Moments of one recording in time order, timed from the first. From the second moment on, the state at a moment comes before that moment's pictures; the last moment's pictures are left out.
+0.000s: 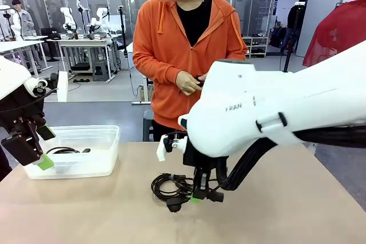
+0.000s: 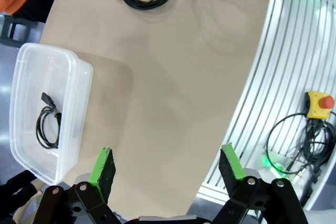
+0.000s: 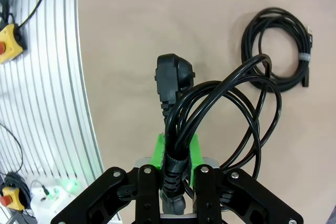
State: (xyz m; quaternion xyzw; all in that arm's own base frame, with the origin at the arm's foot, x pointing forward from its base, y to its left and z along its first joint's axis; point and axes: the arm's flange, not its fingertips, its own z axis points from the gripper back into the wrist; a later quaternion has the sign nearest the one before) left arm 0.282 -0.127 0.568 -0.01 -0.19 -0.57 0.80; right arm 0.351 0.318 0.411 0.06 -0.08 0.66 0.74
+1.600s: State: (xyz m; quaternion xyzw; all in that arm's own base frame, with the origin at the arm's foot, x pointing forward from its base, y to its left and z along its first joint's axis) left arm 0.282 -0.127 0.568 -0.01 -0.19 -0.57 0.80; right arm 0.334 0.358 0.344 0.09 -0.06 0.65 0.75
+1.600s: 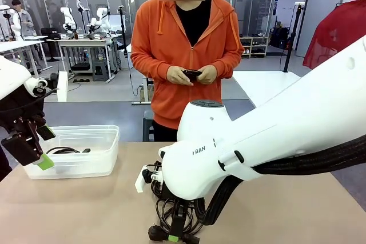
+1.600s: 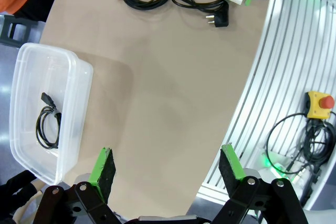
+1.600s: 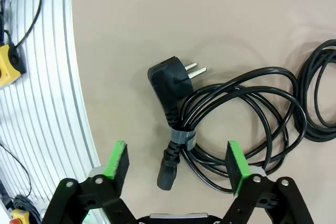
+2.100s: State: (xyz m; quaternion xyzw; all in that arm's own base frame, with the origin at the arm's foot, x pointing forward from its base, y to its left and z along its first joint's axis) left arm 0.282 -0.127 0.568 -0.01 -0.19 -0.57 0.80; right arm 0.335 0.324 0.424 0.08 -0.07 0.64 0.76
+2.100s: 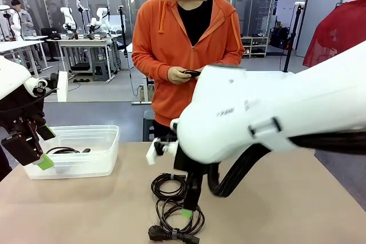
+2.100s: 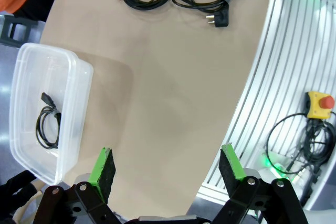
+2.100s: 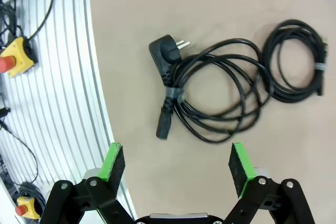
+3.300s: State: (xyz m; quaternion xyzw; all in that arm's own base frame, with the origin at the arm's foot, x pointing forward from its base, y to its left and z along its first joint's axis) left arm 0.282 -0.127 0.569 -0.01 -0.19 -0.57 0.80; right arm 0.315 0.028 0.609 0.11 -0.20 0.51 0.83
